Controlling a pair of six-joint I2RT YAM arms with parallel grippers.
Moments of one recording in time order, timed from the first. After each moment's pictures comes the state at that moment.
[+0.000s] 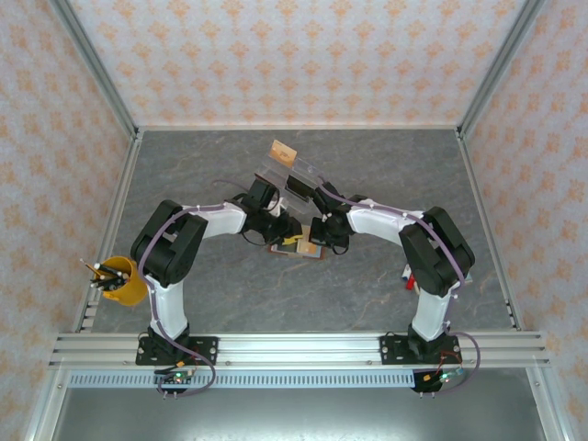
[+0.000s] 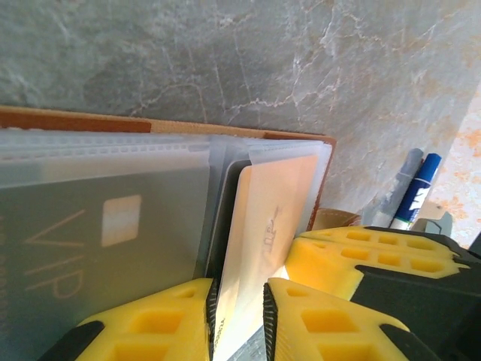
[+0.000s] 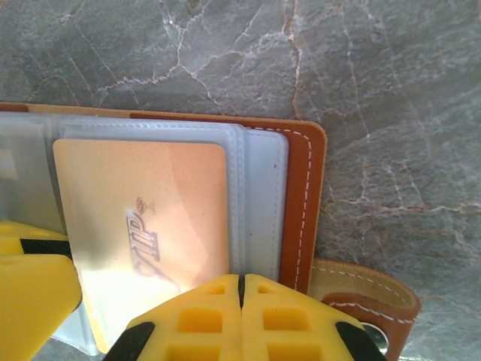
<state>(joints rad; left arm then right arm) -0.45 1.92 1.06 -0.15 0.66 -0.87 0.62 1.83 1.14 -0.57 -0.15 0.77</state>
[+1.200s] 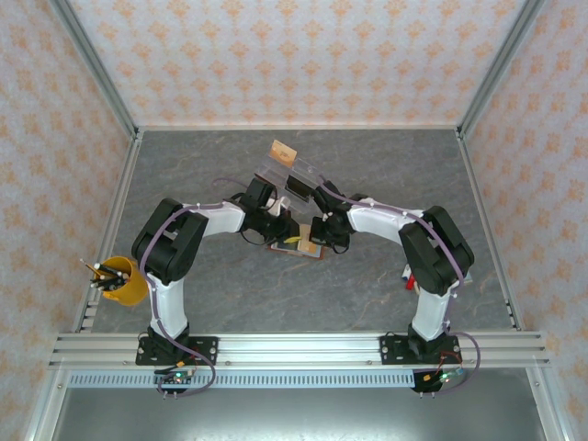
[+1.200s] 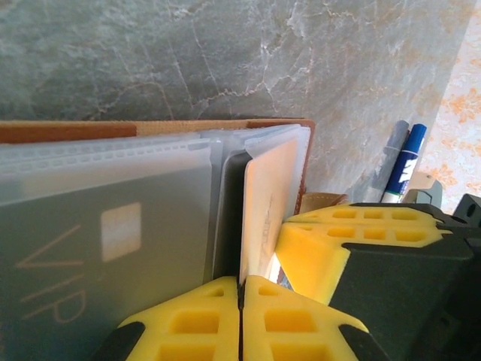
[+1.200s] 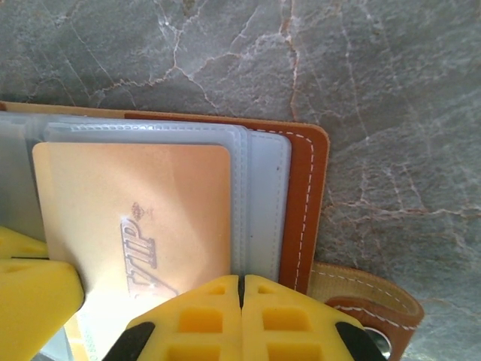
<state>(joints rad) -0.43 1.94 1.06 -0.14 0.75 -0.78 0.61 1.84 1.15 -0.58 -0.16 0.77</state>
